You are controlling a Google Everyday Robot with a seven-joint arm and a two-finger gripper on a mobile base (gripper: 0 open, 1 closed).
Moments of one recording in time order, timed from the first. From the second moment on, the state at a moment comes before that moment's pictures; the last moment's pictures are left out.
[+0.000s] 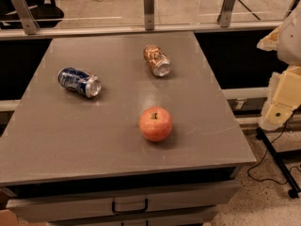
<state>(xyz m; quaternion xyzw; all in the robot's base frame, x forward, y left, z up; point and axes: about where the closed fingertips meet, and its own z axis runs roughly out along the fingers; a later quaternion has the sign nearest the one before) 0.438 -0.217 0.977 -0.60 0.78 -0.03 0.16</state>
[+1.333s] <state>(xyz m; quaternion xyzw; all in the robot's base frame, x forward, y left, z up) 0.545 -0.145 0.976 -0.58 0.78 0.00 0.22</state>
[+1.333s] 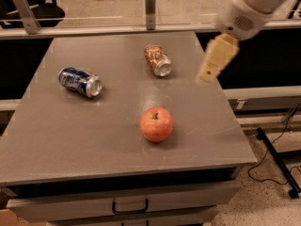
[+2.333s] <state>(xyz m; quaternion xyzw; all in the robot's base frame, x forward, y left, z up) 0.625 -0.065 0.972 -0.54 0.80 0.03 0.28</state>
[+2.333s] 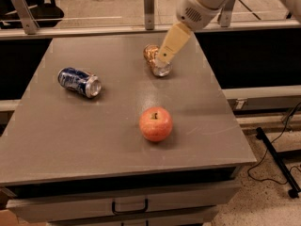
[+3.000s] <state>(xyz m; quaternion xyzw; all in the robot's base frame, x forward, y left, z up) 0.705 -0.029 0.919 -0.40 0.87 0.05 0.29</state>
